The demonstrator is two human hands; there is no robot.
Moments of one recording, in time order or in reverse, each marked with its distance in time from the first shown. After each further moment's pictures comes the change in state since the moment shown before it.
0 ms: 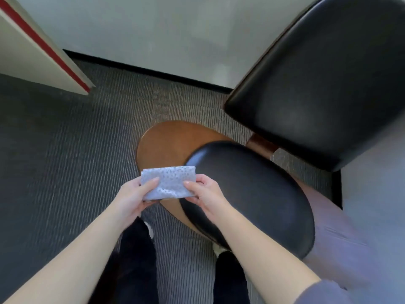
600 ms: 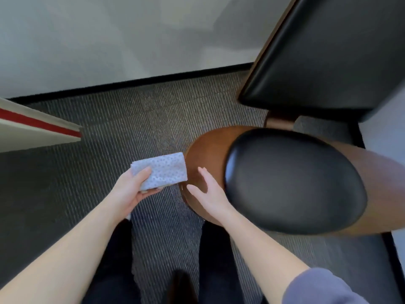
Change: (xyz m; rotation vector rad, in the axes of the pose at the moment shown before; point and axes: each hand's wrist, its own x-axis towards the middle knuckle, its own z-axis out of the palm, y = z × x) left_hand 0.145 0.159 -0.120 0.329 -0.127 -0.074; right_hand 0.117 -0.006 0.129 -0.401 0.298 -0.125
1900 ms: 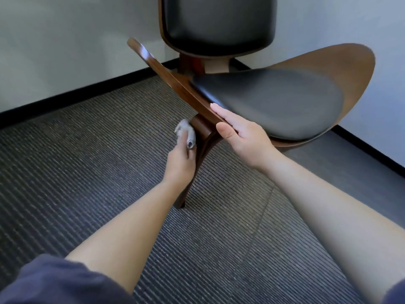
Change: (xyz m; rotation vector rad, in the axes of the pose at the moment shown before) left_hand 0.193 -0.247 0.065 0.727 -0.426 0.997; right_hand 0.013 0.194 0.082 -0.395 0.903 -0.389
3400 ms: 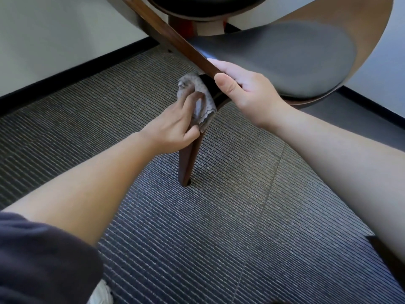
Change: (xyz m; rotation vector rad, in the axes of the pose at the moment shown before) left_hand 0.031 -0.005 -0.040 0.692 -0.427 0.656; right_hand 0.002 0.006 0.007 0.051 0.065 -0.043
